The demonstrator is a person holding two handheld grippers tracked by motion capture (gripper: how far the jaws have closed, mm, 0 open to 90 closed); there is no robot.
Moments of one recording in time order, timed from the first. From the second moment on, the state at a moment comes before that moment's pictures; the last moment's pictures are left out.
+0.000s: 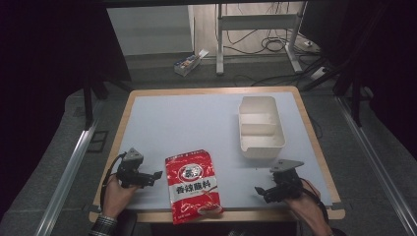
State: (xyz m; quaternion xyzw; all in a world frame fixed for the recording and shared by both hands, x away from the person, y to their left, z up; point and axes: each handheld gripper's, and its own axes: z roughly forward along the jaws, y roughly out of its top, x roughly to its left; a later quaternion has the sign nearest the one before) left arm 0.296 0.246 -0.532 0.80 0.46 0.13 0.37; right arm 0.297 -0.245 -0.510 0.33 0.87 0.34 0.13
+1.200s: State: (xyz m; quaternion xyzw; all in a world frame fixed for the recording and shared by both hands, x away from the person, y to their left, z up) left arm 0.287 0.227 -0.529 0.80 0.46 0.04 0.39; right arm 0.298 -0.234 -0.515 0.30 0.89 0.31 0.14
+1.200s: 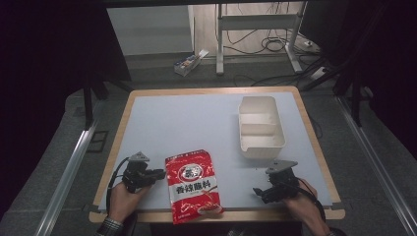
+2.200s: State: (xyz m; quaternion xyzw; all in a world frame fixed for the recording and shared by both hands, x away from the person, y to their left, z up) left arm 0.251 0.195 -0.531 0.81 0.49 0.05 0.31; right arm 0.297 -0.231 -0.516 0.29 0.90 0.30 0.15
